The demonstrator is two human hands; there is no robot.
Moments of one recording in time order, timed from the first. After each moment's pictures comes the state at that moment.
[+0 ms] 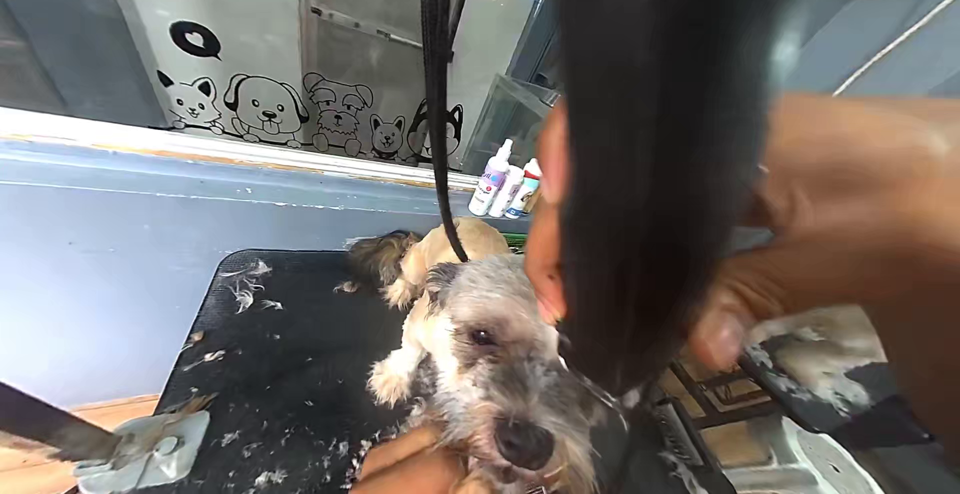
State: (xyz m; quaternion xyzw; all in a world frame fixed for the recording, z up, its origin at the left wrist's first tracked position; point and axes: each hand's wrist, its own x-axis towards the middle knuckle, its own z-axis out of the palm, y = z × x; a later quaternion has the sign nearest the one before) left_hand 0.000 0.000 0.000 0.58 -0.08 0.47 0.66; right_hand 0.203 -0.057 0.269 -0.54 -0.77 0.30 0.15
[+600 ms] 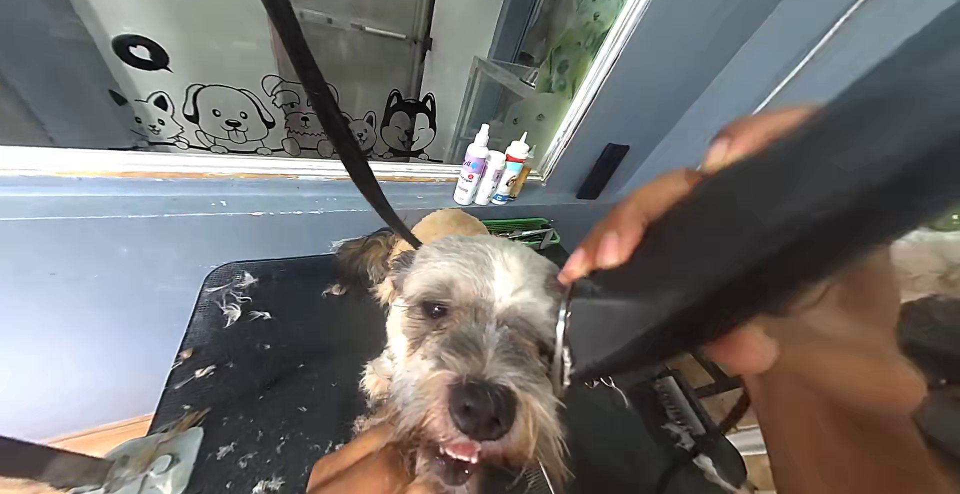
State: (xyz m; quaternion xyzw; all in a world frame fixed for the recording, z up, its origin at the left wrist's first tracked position) left_hand -0.003 0.001 0.014 0.58 -0.05 0.47 0.66; right_hand 0.208 -0.139 0.181 -0.49 -0.66 0.13 0.56
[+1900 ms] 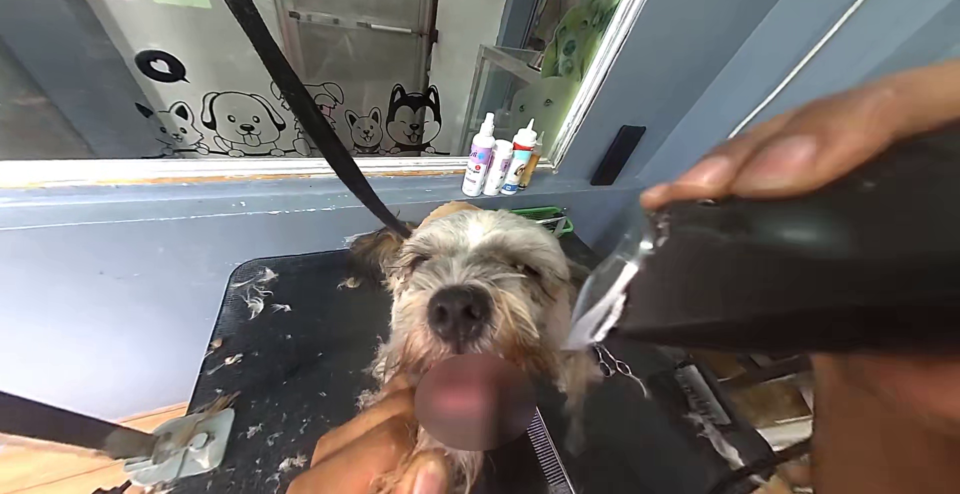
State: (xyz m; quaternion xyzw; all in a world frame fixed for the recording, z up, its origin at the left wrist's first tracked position) left_hand -0.003 0.004 0.027 0.61 -0.09 0.47 0.64; right_hand 0.189 -0.152 0.191 -0.48 -0.64 -0.01 0.60
